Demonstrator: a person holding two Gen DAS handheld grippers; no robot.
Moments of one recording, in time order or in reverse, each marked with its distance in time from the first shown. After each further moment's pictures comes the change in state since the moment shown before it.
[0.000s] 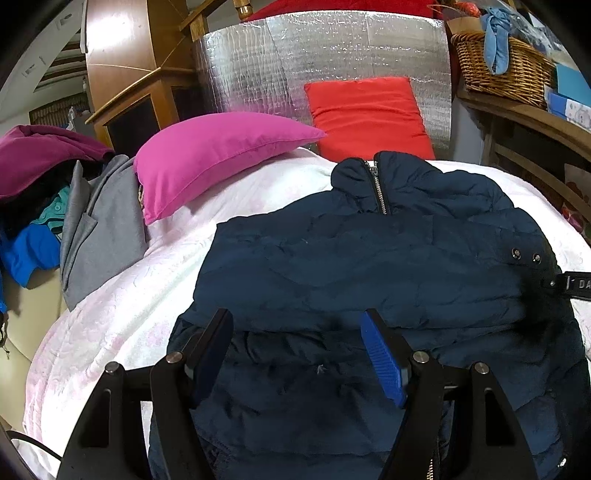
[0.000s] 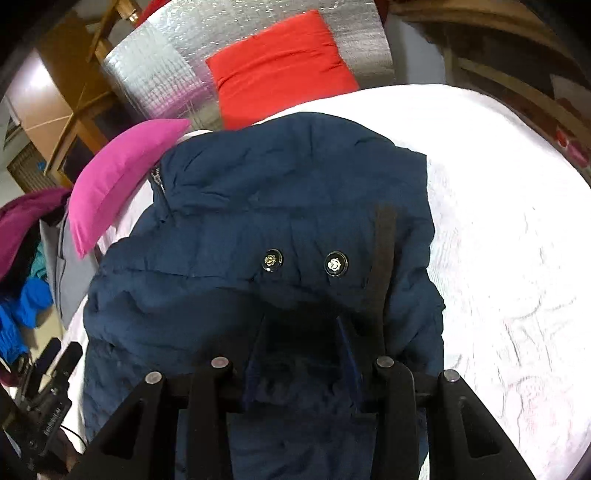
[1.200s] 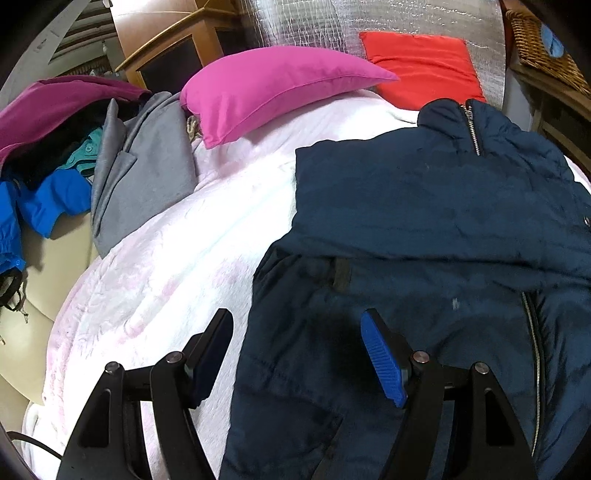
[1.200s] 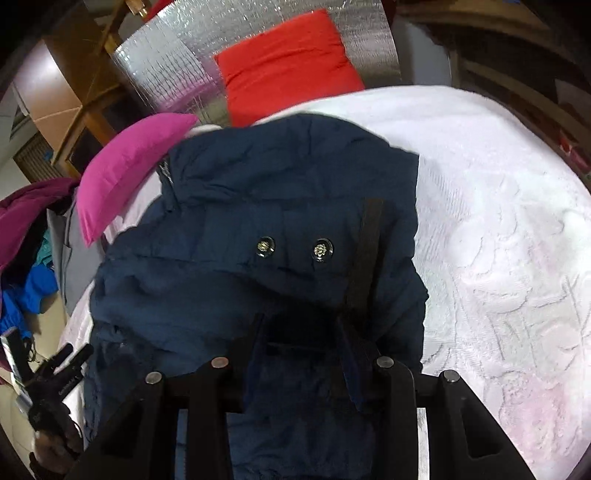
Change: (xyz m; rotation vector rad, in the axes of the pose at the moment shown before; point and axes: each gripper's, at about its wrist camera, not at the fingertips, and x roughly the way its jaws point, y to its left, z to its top) left arm 0.020 0.079 -0.034 -0.055 0.201 0.124; right arm -0.023 -0.010 -0.009 -0.014 0.004 0.031
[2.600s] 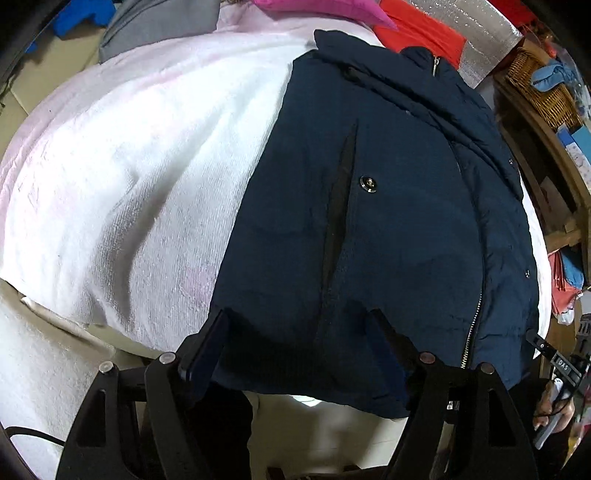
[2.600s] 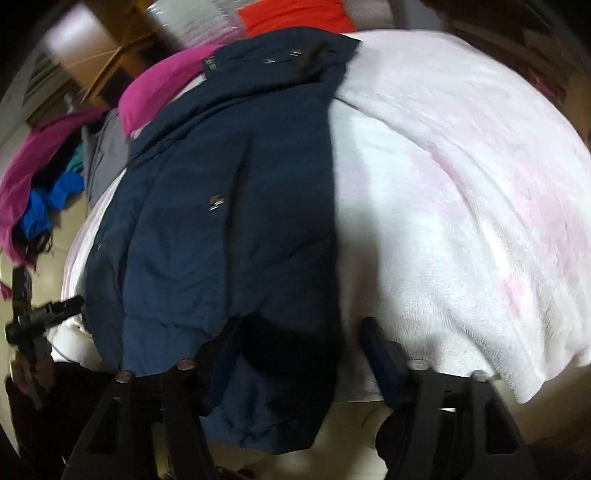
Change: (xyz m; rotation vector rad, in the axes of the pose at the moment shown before) left arm -0.067 0.085 -0.169 -0.227 0.334 -0.418; right arm -0.112 -0.039 -0.221 -0.089 0.178 0.058
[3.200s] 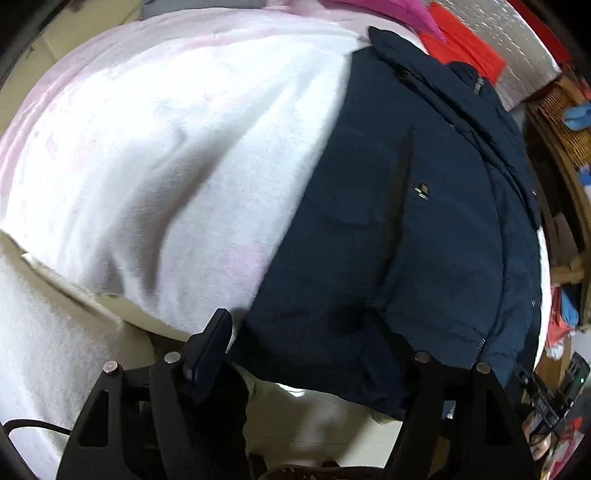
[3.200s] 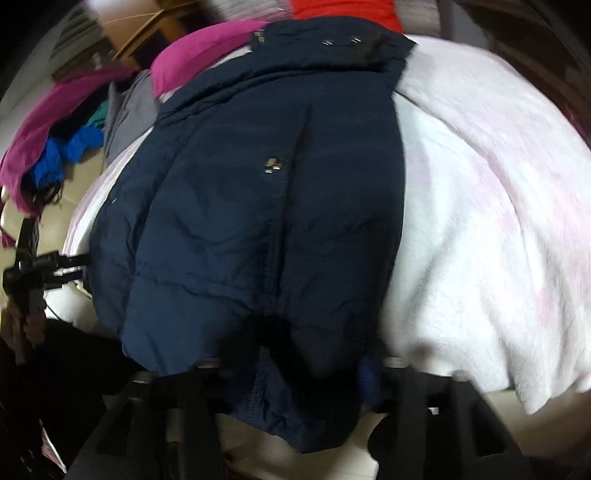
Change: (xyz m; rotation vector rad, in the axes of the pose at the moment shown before) left arm 0.014 0.029 -0.001 -0.146 0.066 -0.011; right arm 0.013 0.032 0.003 -0.154 0.038 -0.004
